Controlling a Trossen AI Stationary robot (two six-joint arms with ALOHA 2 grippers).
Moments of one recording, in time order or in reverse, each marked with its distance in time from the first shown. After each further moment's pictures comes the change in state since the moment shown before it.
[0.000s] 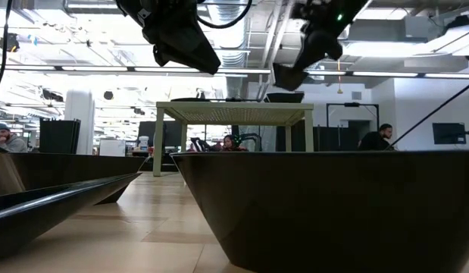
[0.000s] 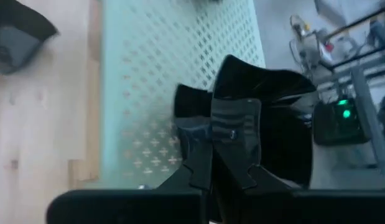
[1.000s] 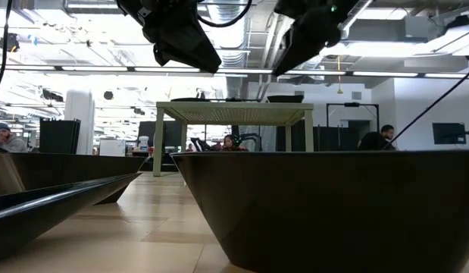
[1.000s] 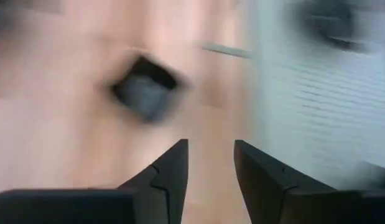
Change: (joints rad) left arm -0.001 0.000 0.000 0.007 0.000 0.000; right arm 0.201 0.114 0.001 0.052 -0.238 0.232
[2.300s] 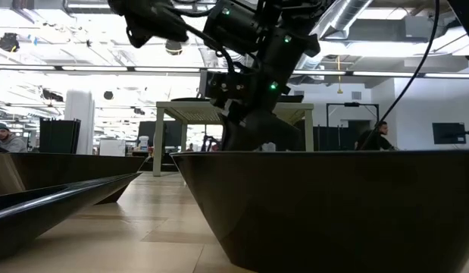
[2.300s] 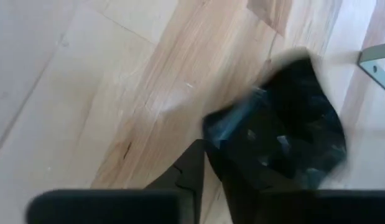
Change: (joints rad) left arm -0.034 -0.251 -0.089 -0.065 0.027 -0.043; right arm 0.121 0.622 0.246 0.118 0.085 -0.202
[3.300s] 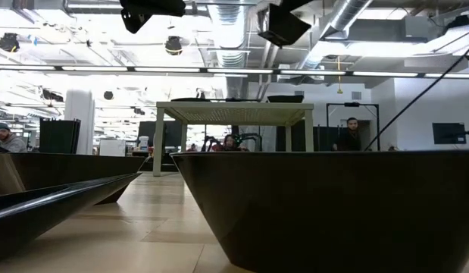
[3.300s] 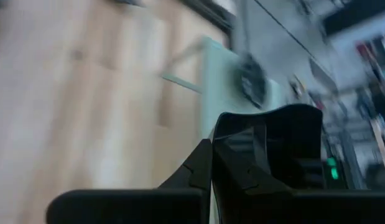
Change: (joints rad) left arm -0.022 -0.070 0.001 0.013 -0.042 0.006; right arm 0.087 -0.643 0.000 -0.329 0.383 0.124
